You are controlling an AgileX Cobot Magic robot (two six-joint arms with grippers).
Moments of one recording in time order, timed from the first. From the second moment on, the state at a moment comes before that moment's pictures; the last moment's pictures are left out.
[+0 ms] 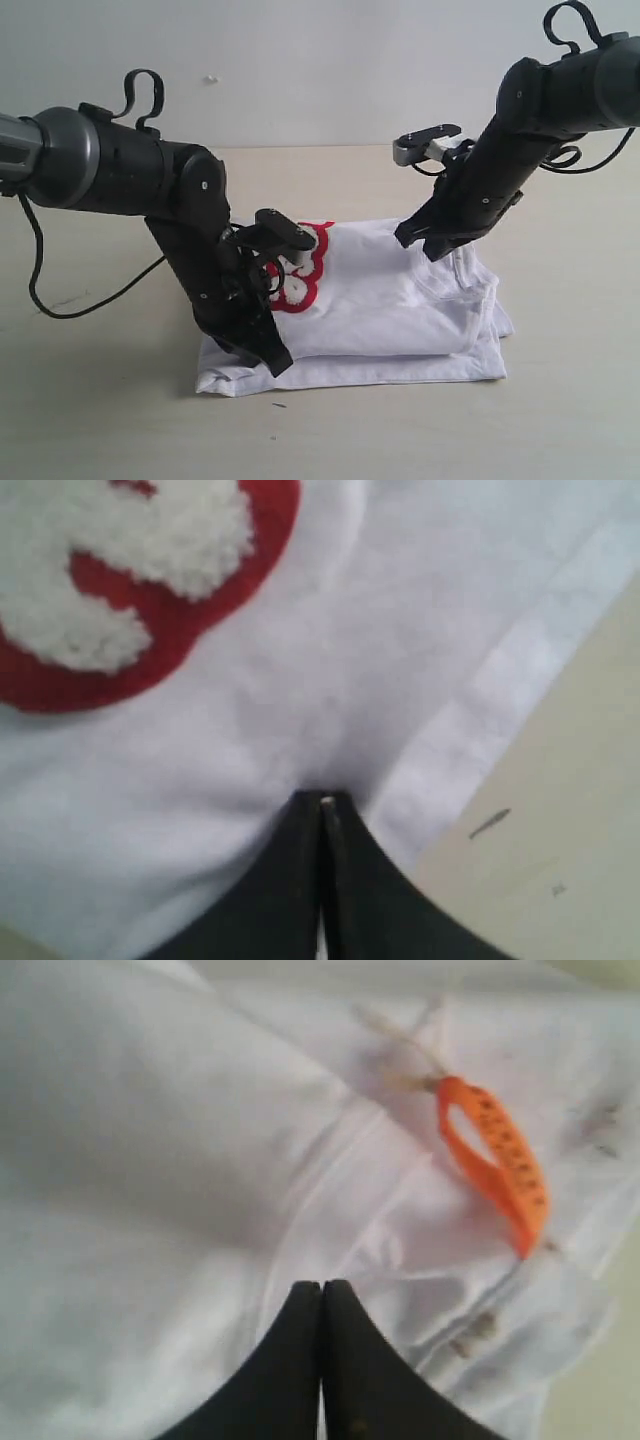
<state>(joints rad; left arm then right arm) -0.64 2.04 -1.26 -0.24 0.77 0.47 0.11 2.08 -1.40 0.27 0.73 -0.45</state>
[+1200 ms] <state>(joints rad) -0.57 1.57 -1.21 -0.39 0.55 0.37 0.11 1.94 -1.40 0.10 0.60 -0.22</state>
